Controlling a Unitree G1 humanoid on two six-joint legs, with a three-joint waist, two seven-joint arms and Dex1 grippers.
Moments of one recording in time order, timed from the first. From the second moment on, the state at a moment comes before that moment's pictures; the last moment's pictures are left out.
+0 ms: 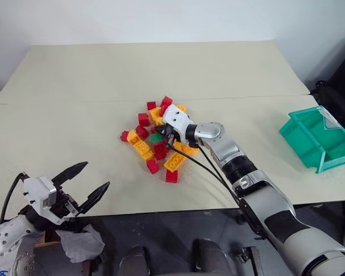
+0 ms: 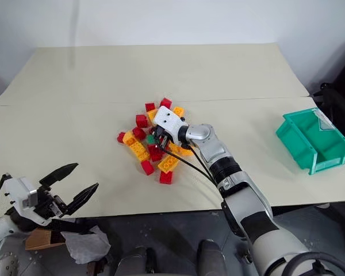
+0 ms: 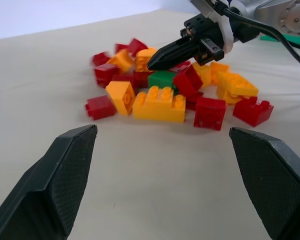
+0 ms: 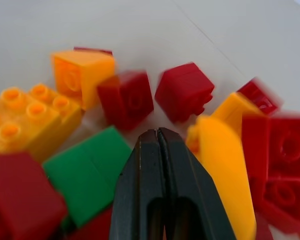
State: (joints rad) left arm 0.27 0.53 0.45 -0.31 -0.56 0.00 -0.83; right arm -1.03 -0.14 0.30 0.80 -0.01 -0.02 0.81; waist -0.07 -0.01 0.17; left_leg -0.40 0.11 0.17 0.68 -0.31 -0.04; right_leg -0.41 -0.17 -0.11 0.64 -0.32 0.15
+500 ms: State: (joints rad) left arm 0.25 0.53 0.44 -0.29 -0.56 0.02 -0.85; right arm -0.77 -0.31 0.29 0.42 0.02 0.01 1.06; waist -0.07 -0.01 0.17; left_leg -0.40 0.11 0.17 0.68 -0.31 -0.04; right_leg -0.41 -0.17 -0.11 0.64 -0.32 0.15
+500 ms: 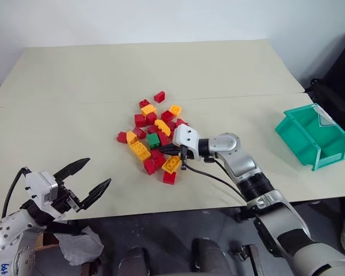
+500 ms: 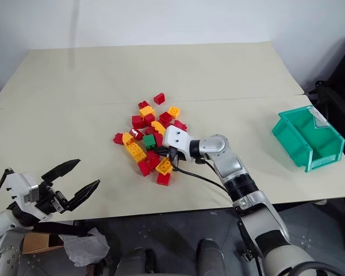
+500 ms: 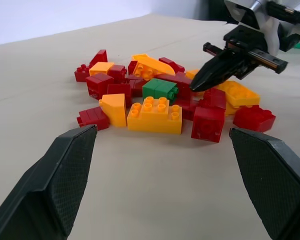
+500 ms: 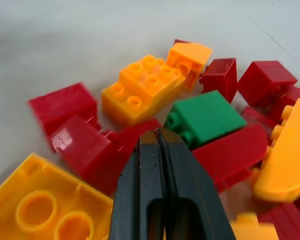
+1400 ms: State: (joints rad) left arm 0.10 0.65 0.44 -0.10 -0.60 0.10 -0.98; right arm -0.34 -0.68 -0.18 0.20 0.39 -0.02 1.24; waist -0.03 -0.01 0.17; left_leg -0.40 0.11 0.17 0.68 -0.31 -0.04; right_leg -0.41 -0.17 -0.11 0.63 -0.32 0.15
